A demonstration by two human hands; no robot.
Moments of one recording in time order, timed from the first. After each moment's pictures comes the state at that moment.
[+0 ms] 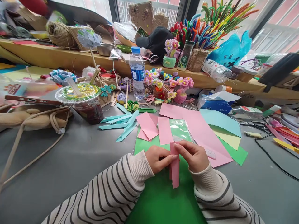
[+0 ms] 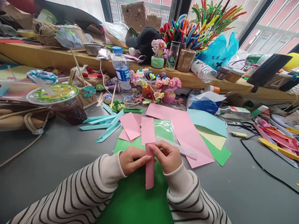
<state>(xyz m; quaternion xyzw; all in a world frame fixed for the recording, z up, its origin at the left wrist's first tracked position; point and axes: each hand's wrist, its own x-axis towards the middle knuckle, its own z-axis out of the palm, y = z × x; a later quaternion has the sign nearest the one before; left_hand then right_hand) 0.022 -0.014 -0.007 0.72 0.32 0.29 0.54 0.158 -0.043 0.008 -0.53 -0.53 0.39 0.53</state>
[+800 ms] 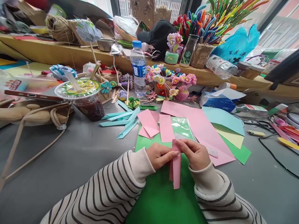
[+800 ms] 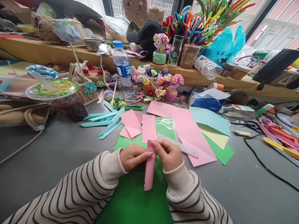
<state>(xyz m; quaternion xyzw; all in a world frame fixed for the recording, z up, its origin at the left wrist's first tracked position) 0.020 -0.009 -0.005 0.79 0.26 0.27 0.49 0.157 -0.044 0.008 -0.58 -0.52 0.36 0.51</state>
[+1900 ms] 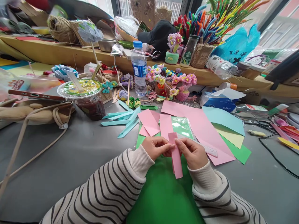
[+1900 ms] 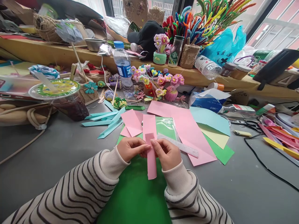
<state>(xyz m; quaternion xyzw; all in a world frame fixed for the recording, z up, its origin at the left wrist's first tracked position) 0.021 -0.007 0.004 0.51 0.38 0.37 0.68 0.153 -0.045 0.007 -0.56 -0.49 0.41 0.52</state>
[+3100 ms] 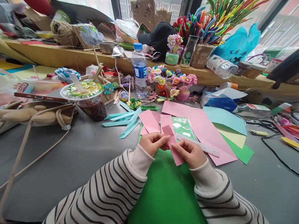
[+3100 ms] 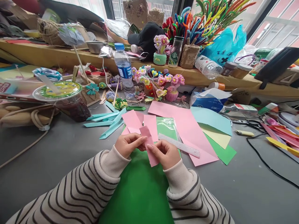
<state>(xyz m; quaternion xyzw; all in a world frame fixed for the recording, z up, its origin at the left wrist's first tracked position) 0.020 -0.003 0.005 0.48 0.42 0.44 0.63 0.152 -0.041 0.001 -0.58 -0.50 0.45 0.46</state>
